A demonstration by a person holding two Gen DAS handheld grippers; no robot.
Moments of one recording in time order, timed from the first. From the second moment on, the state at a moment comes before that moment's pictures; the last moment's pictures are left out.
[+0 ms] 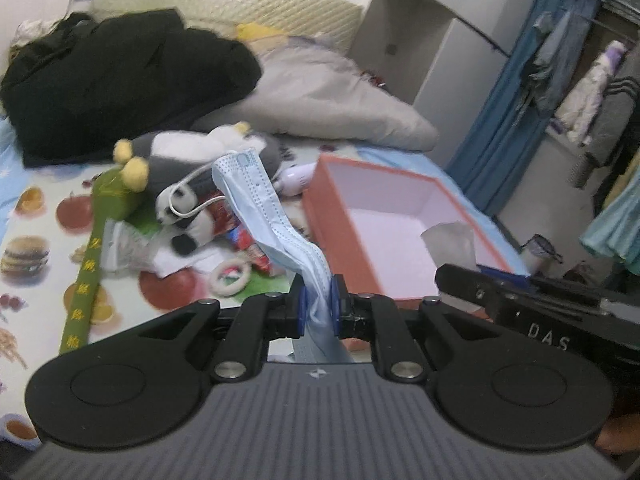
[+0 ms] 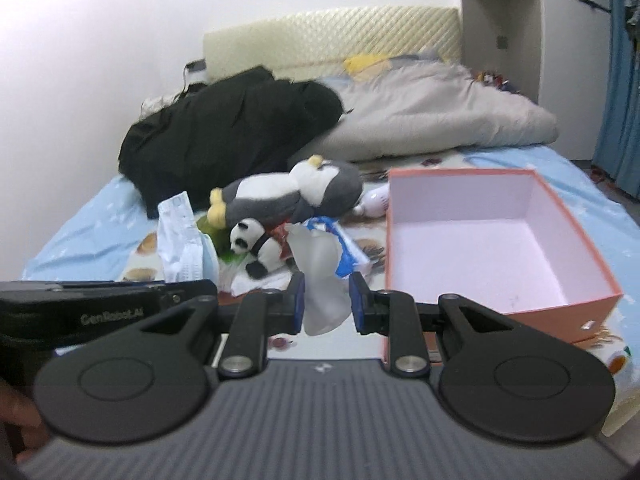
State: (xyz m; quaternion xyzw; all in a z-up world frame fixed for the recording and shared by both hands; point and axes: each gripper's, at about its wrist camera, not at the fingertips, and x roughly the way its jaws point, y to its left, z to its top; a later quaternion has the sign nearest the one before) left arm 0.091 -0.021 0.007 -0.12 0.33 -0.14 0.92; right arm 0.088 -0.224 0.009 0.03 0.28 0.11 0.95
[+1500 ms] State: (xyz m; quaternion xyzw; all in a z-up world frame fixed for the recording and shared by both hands) left arm 0.373 -0.260 -0.089 -0.04 0.47 -0.25 0.84; right arm 0.270 -0.429 -0.086 0.16 0.41 -0.02 0.90
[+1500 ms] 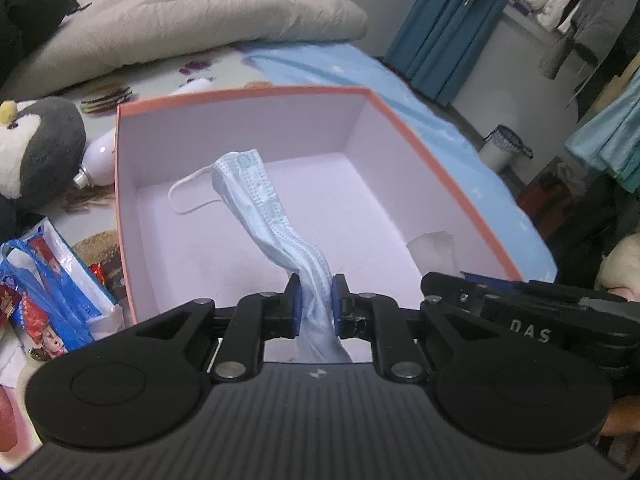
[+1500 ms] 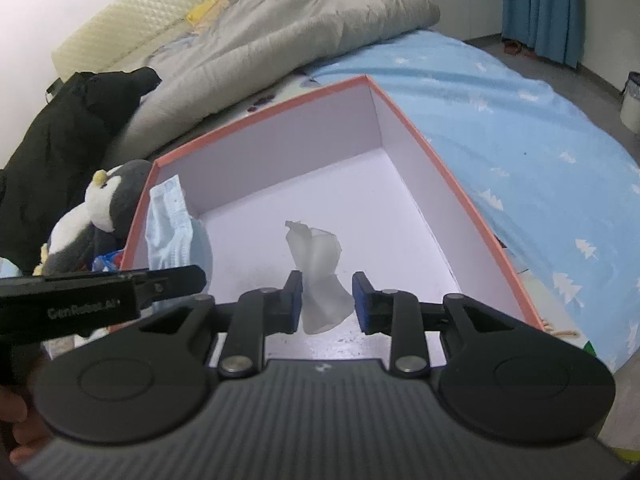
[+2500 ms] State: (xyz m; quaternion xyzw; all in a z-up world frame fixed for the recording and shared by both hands) left arm 0.190 -0.183 0.008 -0.06 0.38 -0.20 0.90; right arm 0.145 -0.378 0.006 0.13 0.33 0.06 0.93
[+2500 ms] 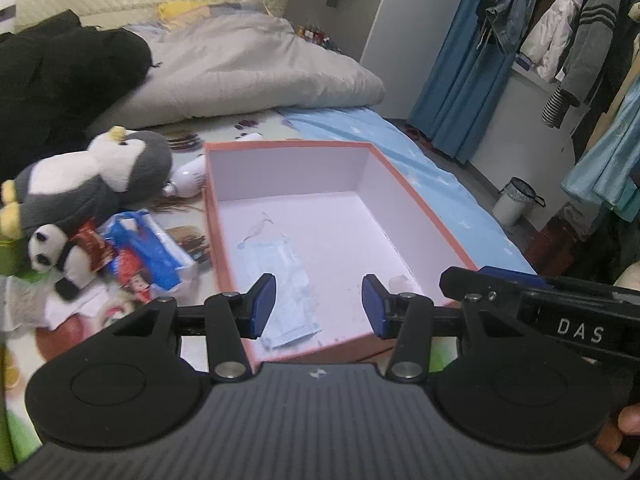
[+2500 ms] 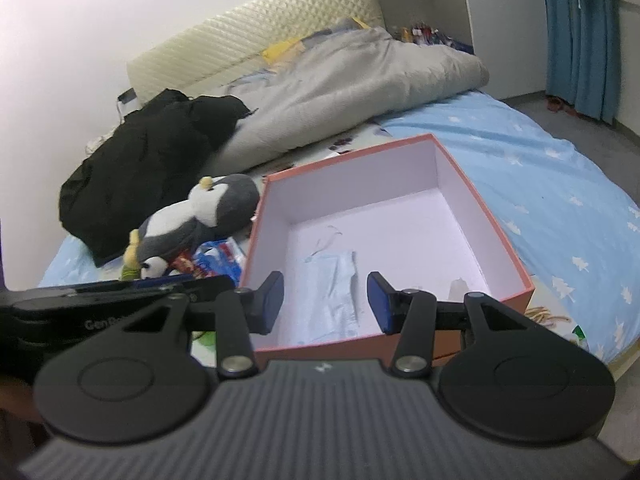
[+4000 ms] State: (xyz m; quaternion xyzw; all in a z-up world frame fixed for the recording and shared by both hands) left arm 0.012 0.023 -0.006 -0.10 0.35 -0.05 0.93; right arm 0.034 -0.200 -0.009 0.05 0.33 0.19 0.92
